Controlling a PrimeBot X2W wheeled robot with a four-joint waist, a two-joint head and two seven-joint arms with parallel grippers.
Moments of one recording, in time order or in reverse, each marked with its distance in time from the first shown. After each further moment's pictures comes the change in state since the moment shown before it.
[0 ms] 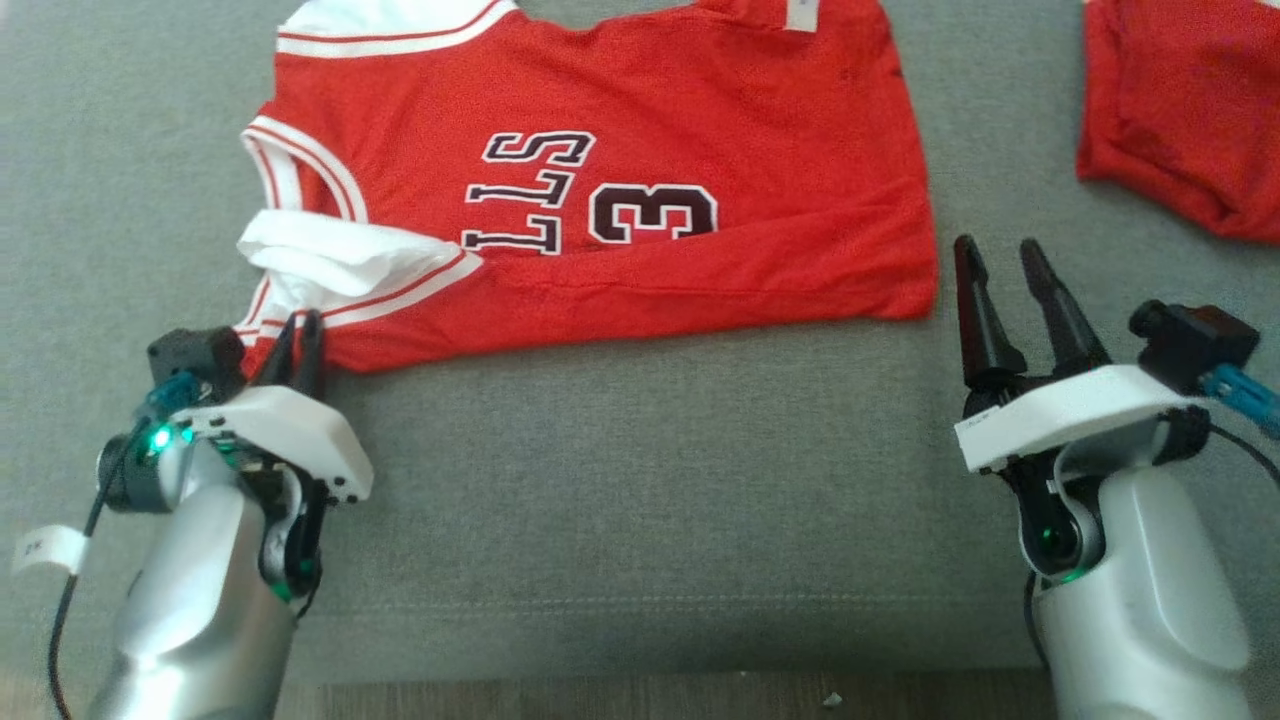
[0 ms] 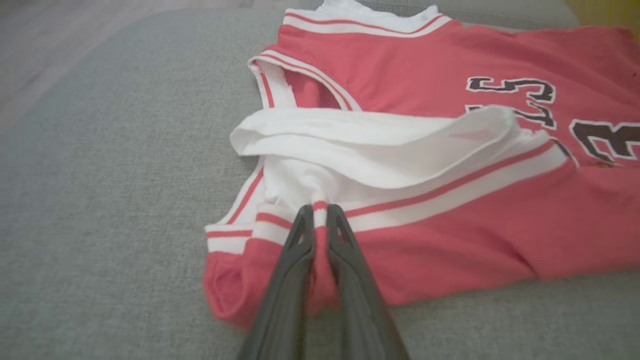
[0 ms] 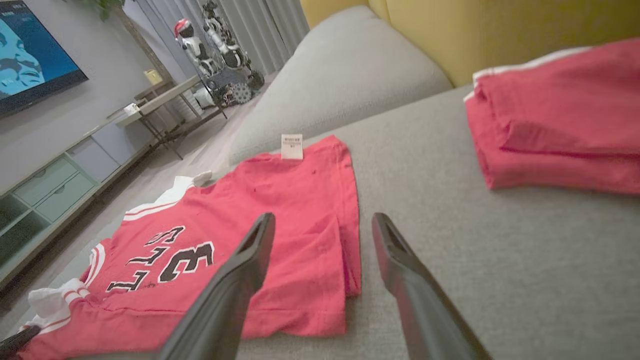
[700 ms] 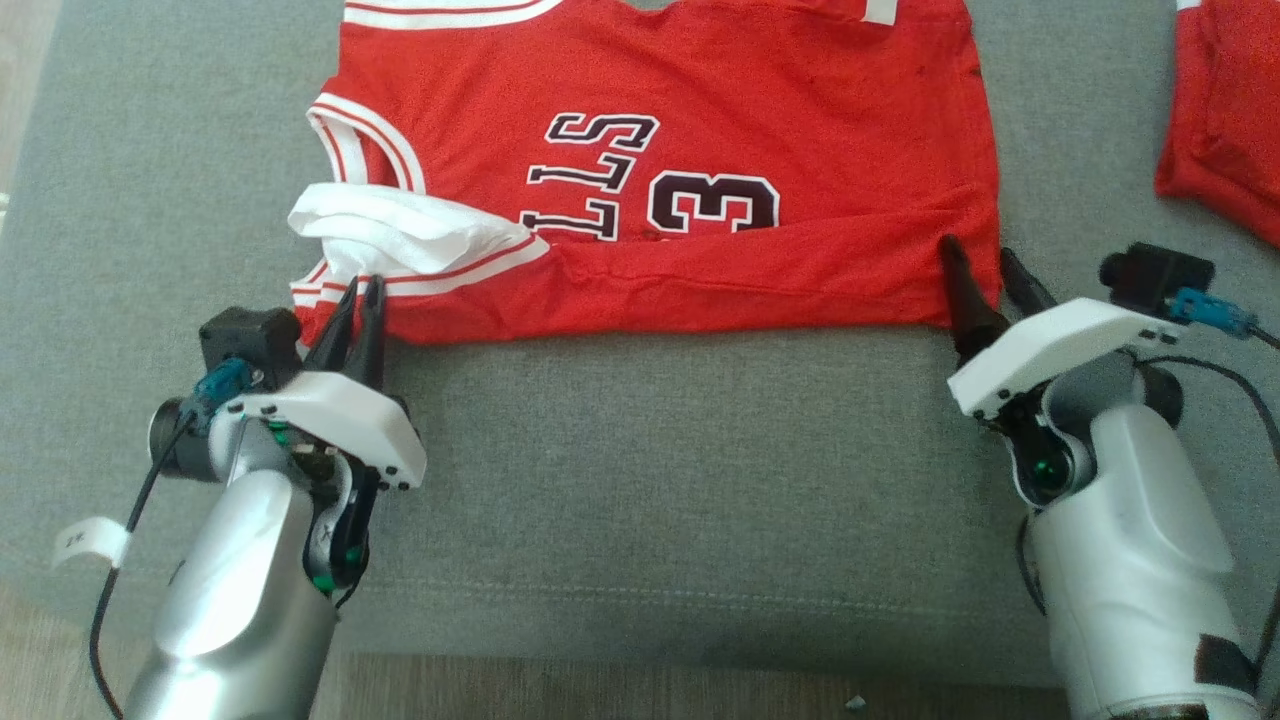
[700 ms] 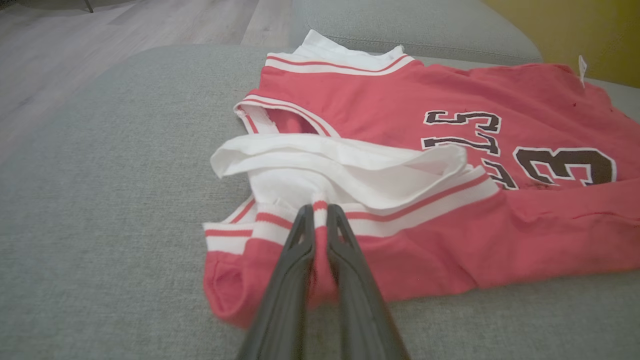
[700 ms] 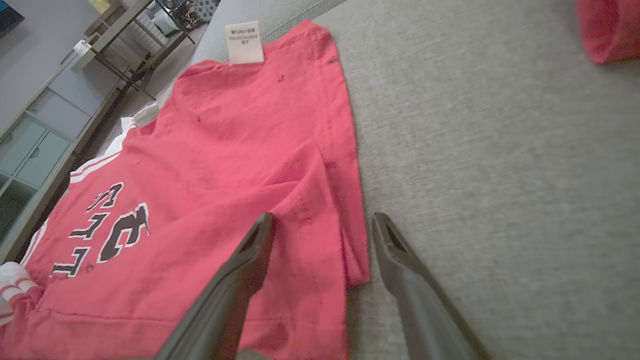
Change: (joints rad) left arm 0.021 -0.027 -0.064 -0.154 0.001 0.003 -0.002; right arm -0.219 0.008 -0.077 0.379 0.023 0.000 0.152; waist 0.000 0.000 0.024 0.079
